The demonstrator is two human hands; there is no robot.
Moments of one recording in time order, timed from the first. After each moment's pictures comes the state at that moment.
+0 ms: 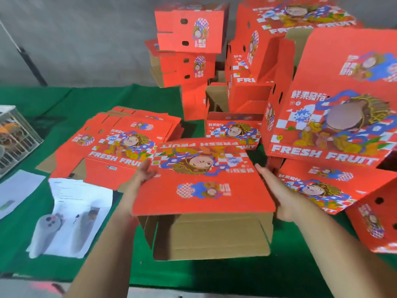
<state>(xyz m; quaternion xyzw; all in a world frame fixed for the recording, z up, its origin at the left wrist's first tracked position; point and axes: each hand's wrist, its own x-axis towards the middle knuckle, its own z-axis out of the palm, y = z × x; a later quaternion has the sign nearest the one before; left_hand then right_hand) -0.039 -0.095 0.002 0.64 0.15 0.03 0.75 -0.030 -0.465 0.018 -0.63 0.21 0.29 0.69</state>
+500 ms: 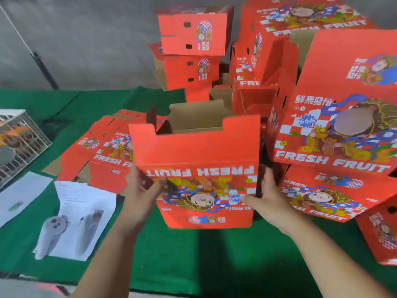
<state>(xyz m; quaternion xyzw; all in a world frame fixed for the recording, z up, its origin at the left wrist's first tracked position) -0.048 -0.126 0.000 0.73 0.05 0.15 0.66 -0.032 -0.457 -0.009 -0.79 -0.03 0.10 0.61</state>
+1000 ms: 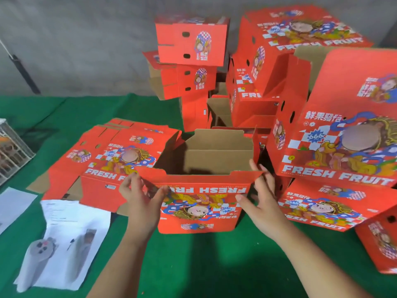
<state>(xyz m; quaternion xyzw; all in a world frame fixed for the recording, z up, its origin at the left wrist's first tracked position) -0.011 -0.116 -0.015 0.81 0.09 0.23 0.53 -0.011 -0.422 -0.013 -0.84 -0.07 -0.04 0.53</state>
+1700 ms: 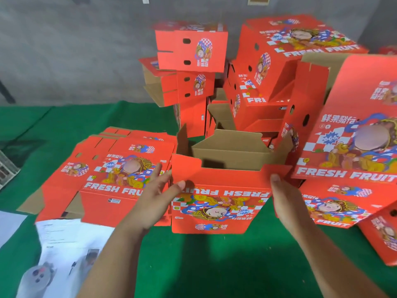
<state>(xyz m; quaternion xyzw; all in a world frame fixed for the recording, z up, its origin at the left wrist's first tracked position) 0.019 -0.078 0.038 0.77 -0.06 -0.05 0.64 0.001 -0.402 0.014 -0.88 0.10 -0.12 0.45</state>
